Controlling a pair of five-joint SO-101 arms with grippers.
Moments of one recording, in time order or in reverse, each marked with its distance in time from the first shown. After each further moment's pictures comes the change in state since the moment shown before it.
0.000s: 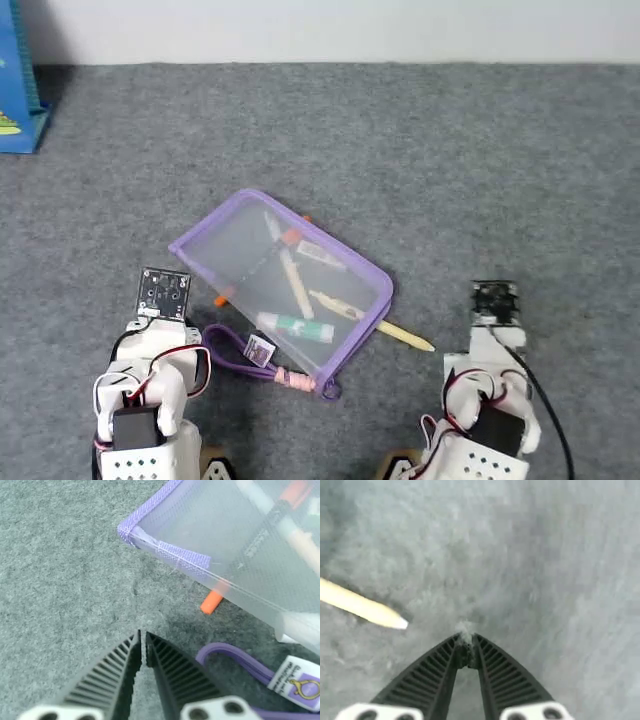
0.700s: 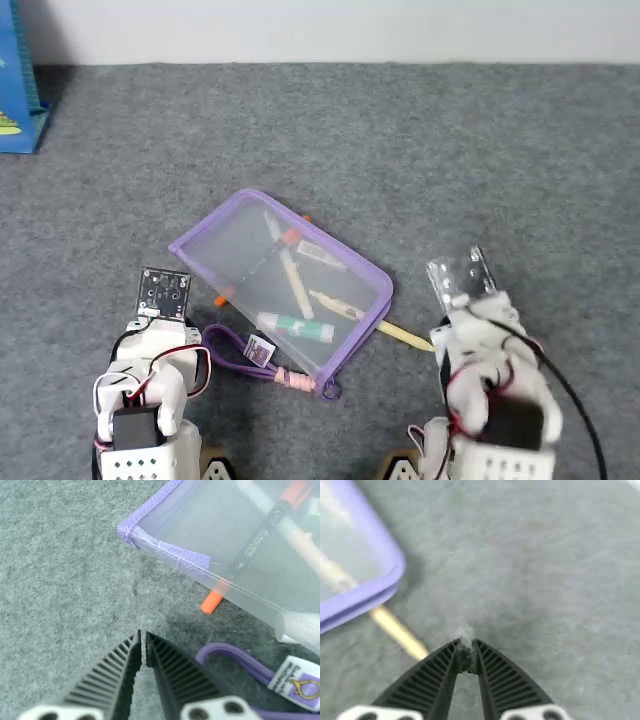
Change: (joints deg) left arm 0.0 0.0 0.0 0.0 0.0; right arm -14.3 22.2 -29.6 2.2 5.6
